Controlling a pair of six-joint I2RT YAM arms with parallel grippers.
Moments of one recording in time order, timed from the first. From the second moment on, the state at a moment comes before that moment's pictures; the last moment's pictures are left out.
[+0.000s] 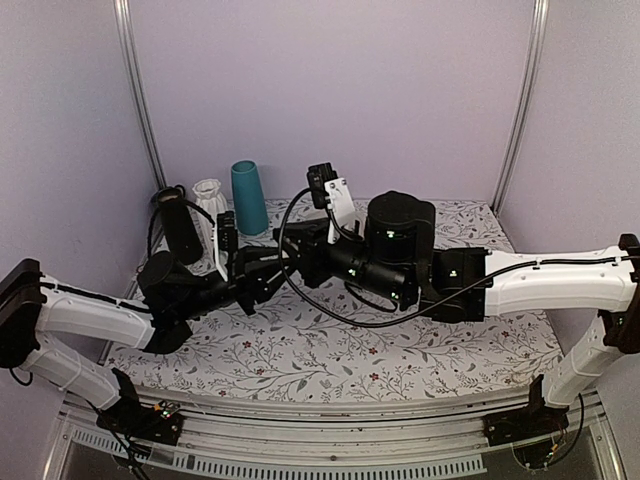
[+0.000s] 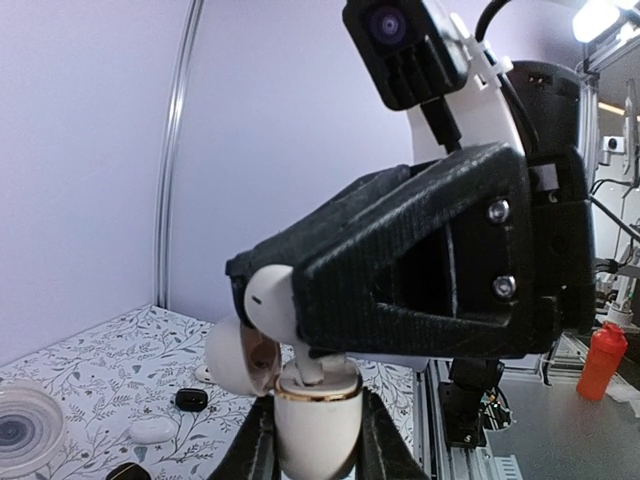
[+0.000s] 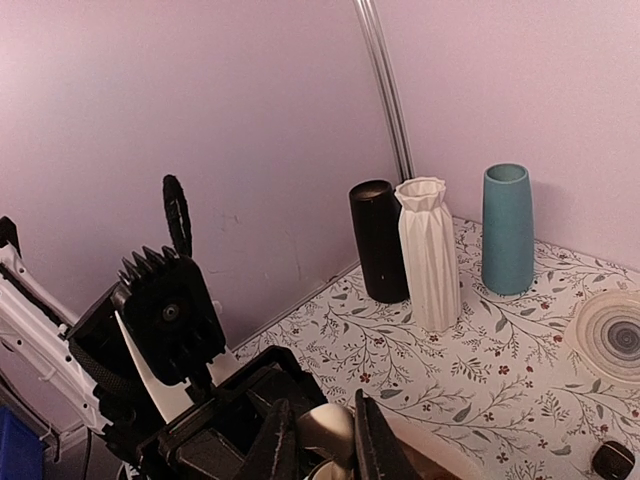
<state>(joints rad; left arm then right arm) -0.89 1.34 0.48 1.23 0.39 -0.27 1.26 1.57 1.28 0.20 0.31 0.31</state>
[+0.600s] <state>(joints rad) -0.89 1.32 0.48 1.19 0.36 -0.25 1.26 1.57 1.27 0.19 0.30 0.31</state>
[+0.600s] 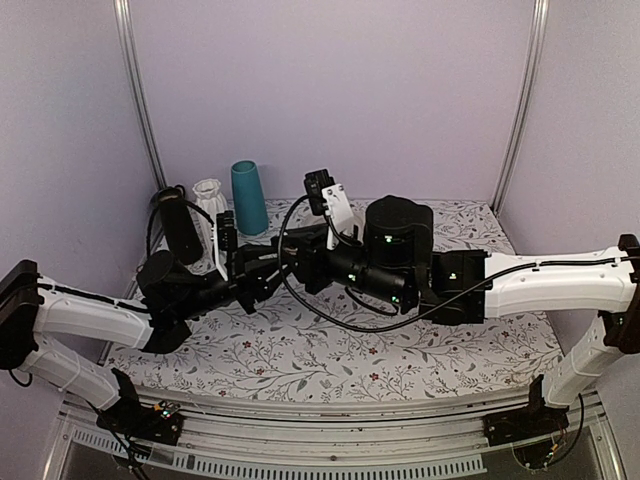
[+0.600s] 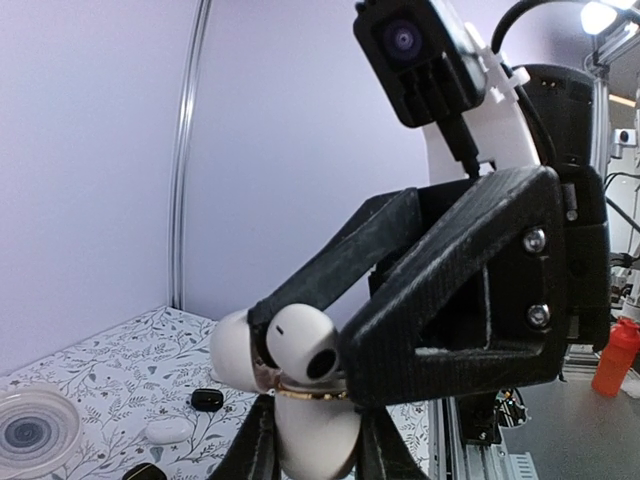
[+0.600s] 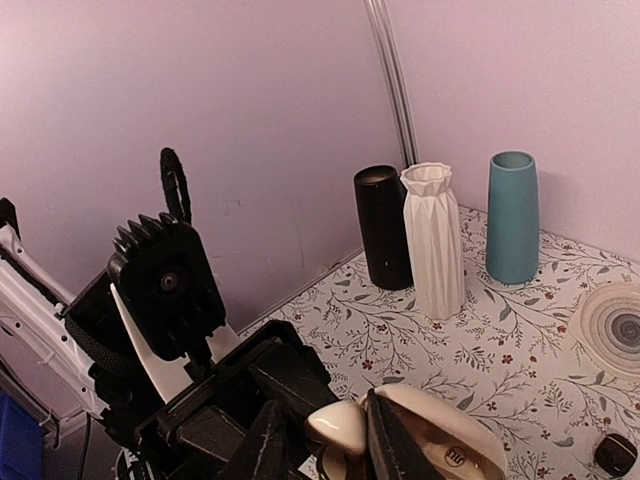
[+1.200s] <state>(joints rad) -0.89 1.32 0.48 1.19 0.35 -0.23 1.26 1.57 1.30 0.12 0.28 0.35</state>
